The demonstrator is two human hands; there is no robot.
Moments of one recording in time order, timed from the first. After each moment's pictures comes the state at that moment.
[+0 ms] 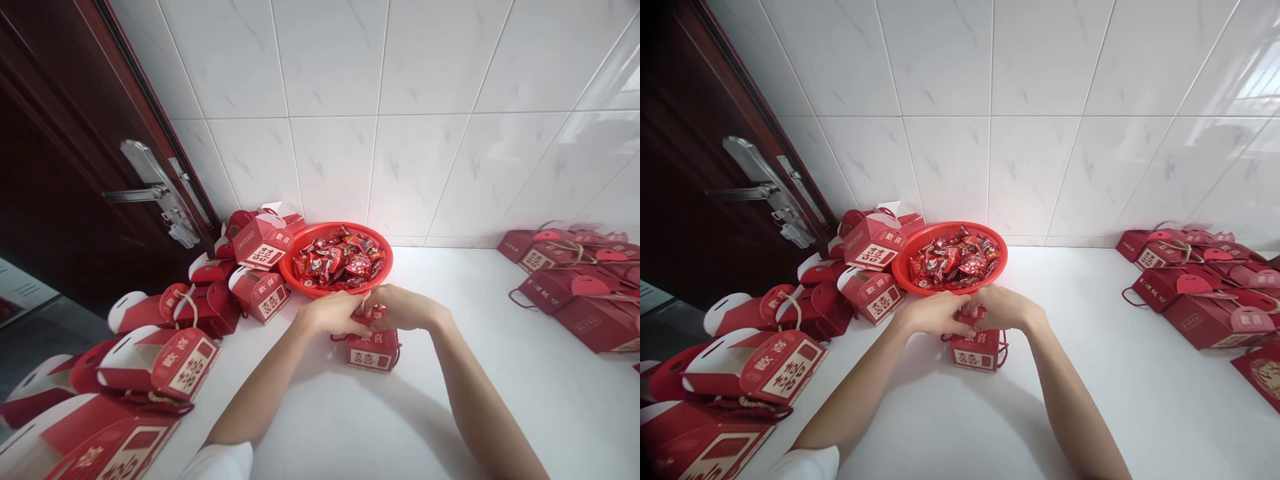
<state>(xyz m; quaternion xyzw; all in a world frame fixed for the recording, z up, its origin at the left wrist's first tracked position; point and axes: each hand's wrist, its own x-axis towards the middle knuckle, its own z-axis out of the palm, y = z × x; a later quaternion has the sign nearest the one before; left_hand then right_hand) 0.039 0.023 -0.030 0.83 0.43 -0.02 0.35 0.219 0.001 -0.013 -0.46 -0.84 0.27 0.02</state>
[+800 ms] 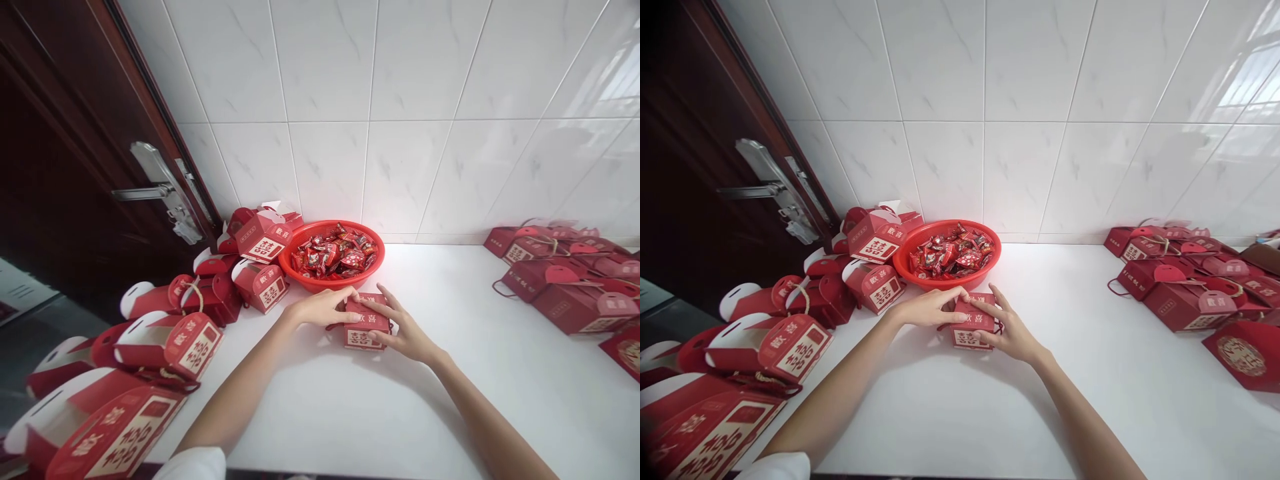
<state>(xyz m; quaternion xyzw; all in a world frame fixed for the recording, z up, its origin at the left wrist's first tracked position) 0.018 0.012 -0.051 0.84 0.37 0.03 0.38 0.253 -0.054 -0.126 -0.45 -0.76 0.32 0.34</state>
